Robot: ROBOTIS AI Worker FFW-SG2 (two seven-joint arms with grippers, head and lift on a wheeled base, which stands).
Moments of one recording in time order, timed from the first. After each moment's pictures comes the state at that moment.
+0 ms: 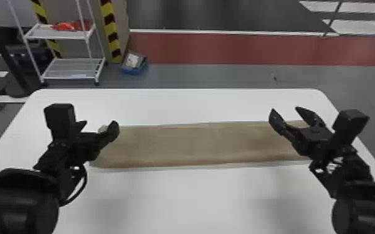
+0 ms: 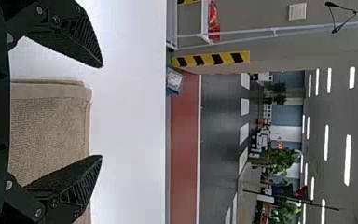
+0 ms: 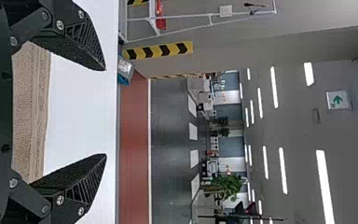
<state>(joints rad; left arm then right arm) 0.04 0.26 -0.06 -1.80 0.32 0.51 0.13 0.00 -0.15 -0.16 -1.55 -0.18 0.11 0.35</state>
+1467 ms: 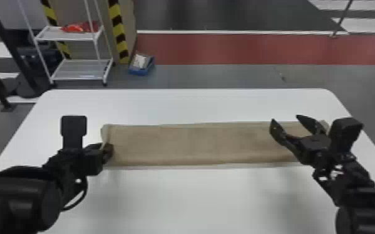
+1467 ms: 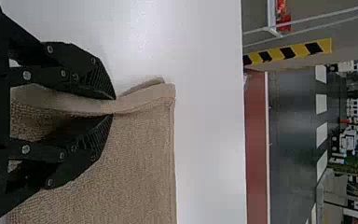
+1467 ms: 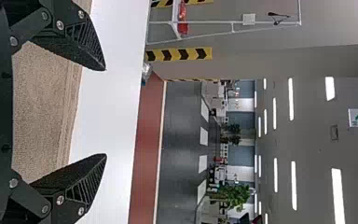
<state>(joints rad) 0.00 0.27 -0.04 -1.76 0.30 0.83 0.08 0.00 -0.17 -0.12 -1.50 -0.11 0.07 0.34</state>
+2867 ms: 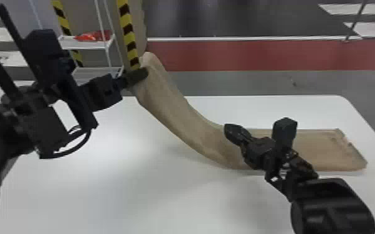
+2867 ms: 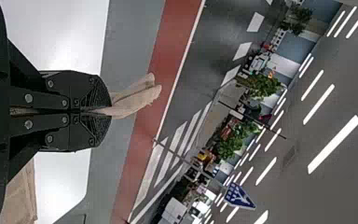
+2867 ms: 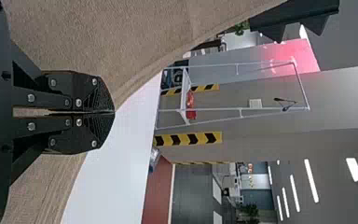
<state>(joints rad) -0.16 0.27 0.15 -2.12 1.05 1.00 0.18 -0.17 -0.07 0.14 -1.28 -0.11 0.05 0.48</state>
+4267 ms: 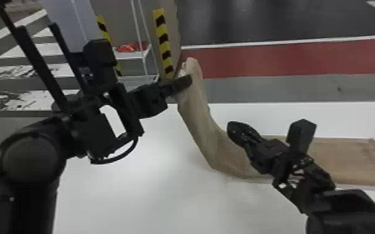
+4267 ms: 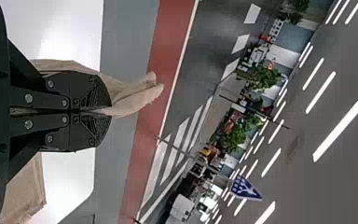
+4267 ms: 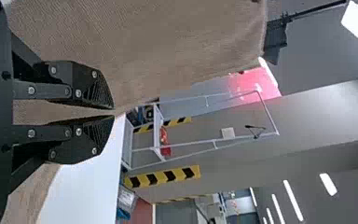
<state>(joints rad) -0.16 0.25 0.10 -2.18 1.01 1.03 0.20 -0.15 -0.03 0.24 -1.38 -0.25 0.05 0.43</state>
